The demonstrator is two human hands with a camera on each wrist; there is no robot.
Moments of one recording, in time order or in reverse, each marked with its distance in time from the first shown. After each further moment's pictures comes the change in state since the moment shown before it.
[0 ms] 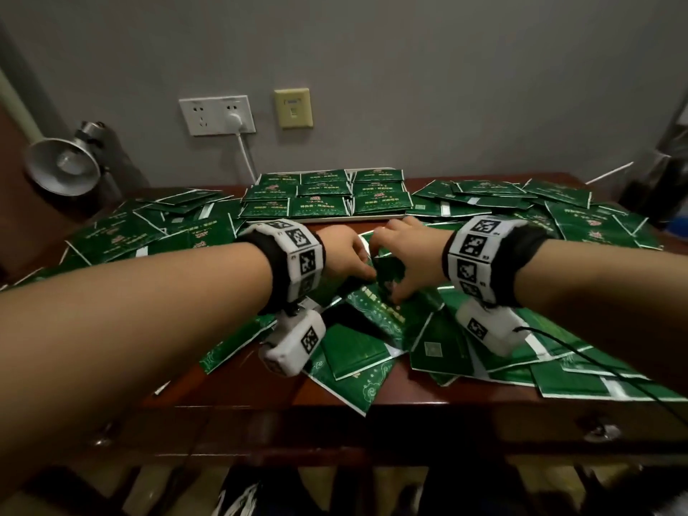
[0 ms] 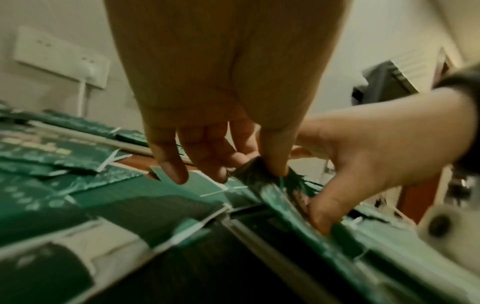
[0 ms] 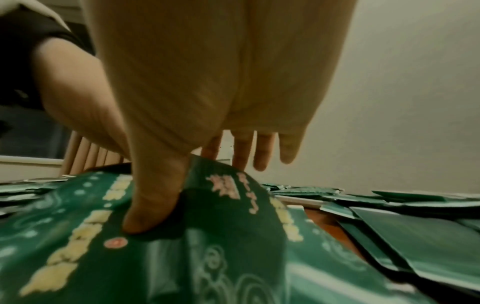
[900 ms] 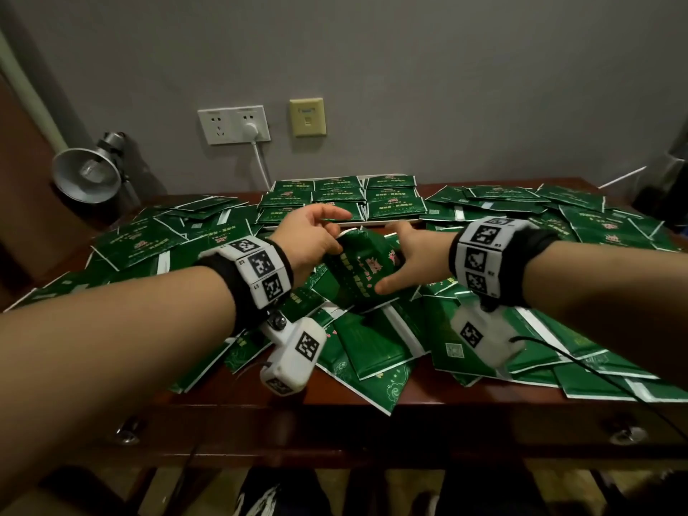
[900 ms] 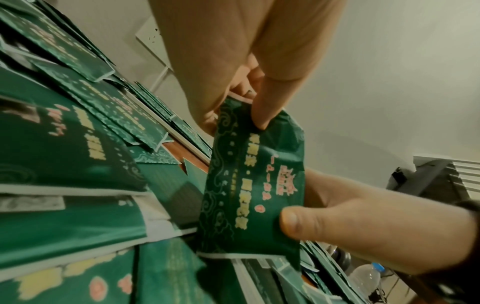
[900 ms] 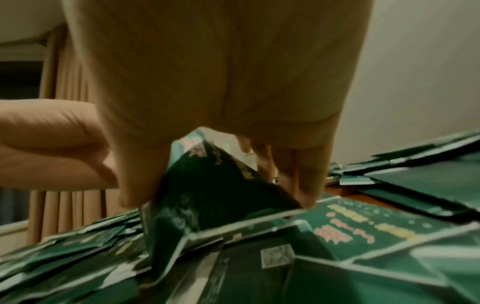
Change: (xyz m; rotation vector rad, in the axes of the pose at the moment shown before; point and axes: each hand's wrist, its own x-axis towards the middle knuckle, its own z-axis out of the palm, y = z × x) left_hand -0.028 -0.043 -0.018 -0.953 0.287 0.023; right_hand 0.003 -0.018 -0.009 0.510 -0.106 0.218
